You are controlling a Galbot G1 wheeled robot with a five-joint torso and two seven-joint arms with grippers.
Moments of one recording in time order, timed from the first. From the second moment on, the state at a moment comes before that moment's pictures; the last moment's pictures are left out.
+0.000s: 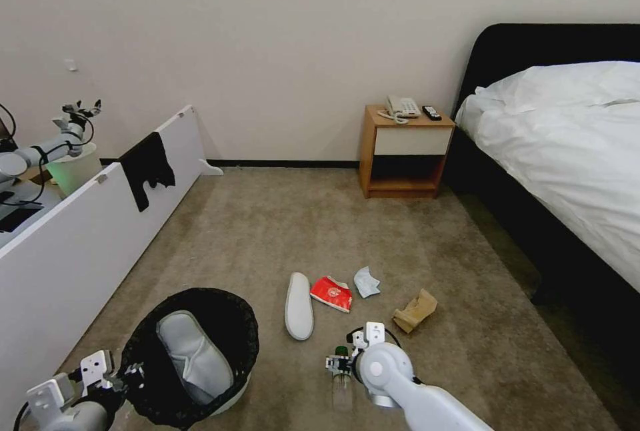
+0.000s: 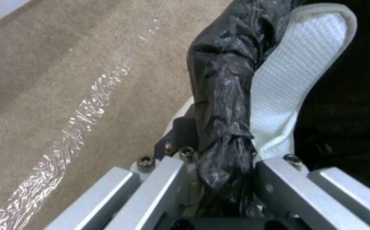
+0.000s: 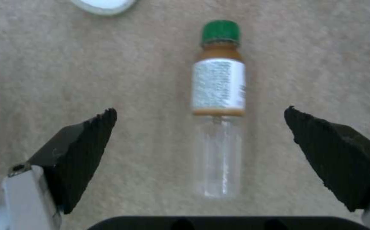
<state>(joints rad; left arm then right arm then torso) 1.57 -1.35 -0.94 -2.11 -0.80 0.74 -0.22 -0.79 1.23 -0.28 1.47 1.34 -0.60 0.82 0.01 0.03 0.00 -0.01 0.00</state>
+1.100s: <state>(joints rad) 1.56 -1.35 -0.93 -2.08 -0.80 0.74 -0.21 -0.74 1.30 -0.35 1.17 1.22 -0.55 0.70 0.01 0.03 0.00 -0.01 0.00</state>
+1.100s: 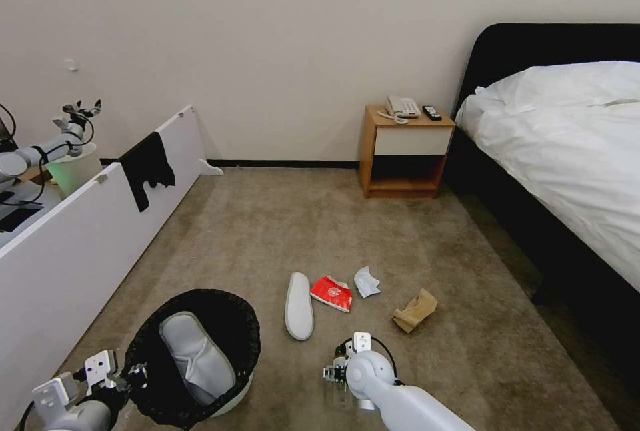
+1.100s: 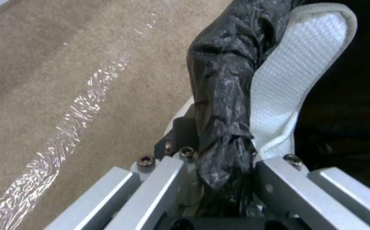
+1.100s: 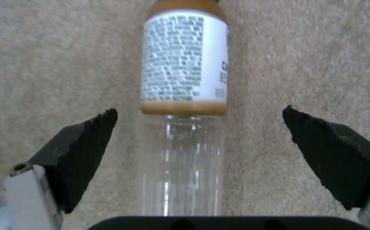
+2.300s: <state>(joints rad) 1.55 -1.35 -0.91 -2.07 -0.79 0.74 -0.22 -0.75 1.29 -0.40 1.18 1.16 -0.49 0.65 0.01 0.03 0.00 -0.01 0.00</state>
